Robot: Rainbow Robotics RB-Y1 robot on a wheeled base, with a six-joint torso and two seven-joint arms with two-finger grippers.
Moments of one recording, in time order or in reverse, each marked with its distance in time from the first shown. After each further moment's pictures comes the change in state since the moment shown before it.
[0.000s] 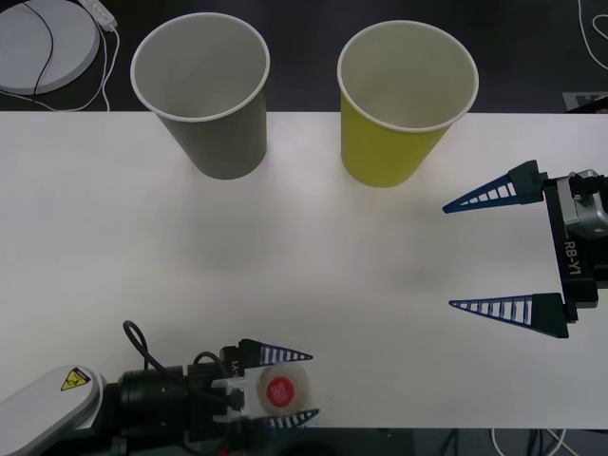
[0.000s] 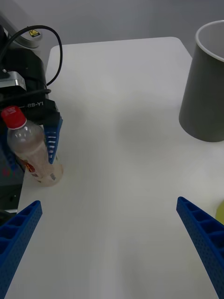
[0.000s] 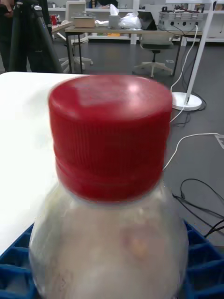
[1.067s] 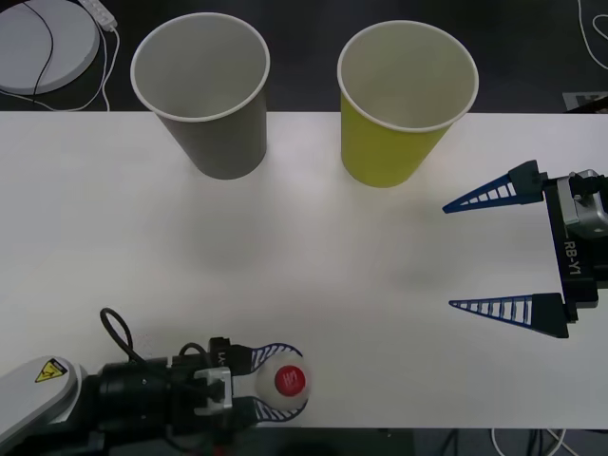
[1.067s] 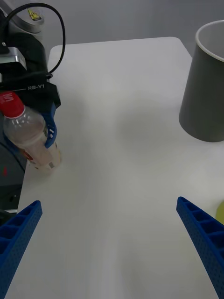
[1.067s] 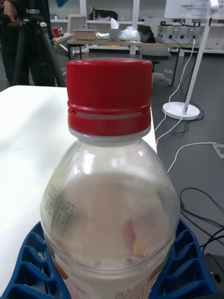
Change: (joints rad) right arm 0.000 0.000 0.000 0.000 0.000 0.000 0.000; left arm 0.001 0.092 0.016 -0.100 0.081 0.000 0.025
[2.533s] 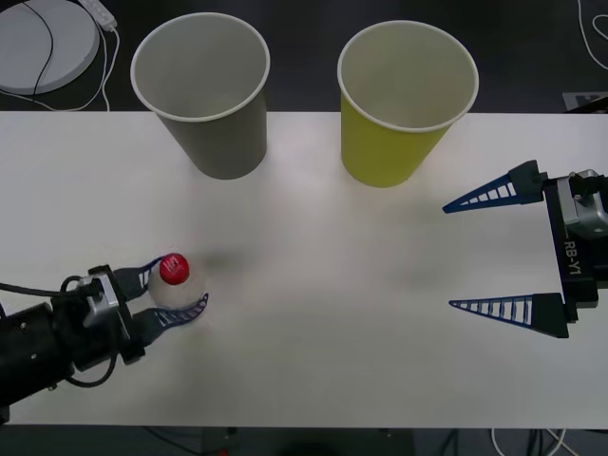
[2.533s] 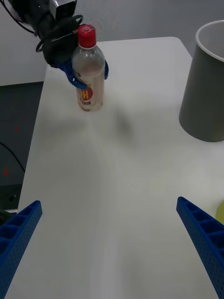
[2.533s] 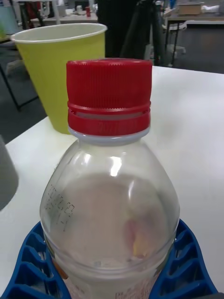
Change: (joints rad) right arm 0.000 0.000 0.000 0.000 0.000 0.000 0.000; left arm 0.196 0.098 0.411 -0.061 0.199 0.101 0.047
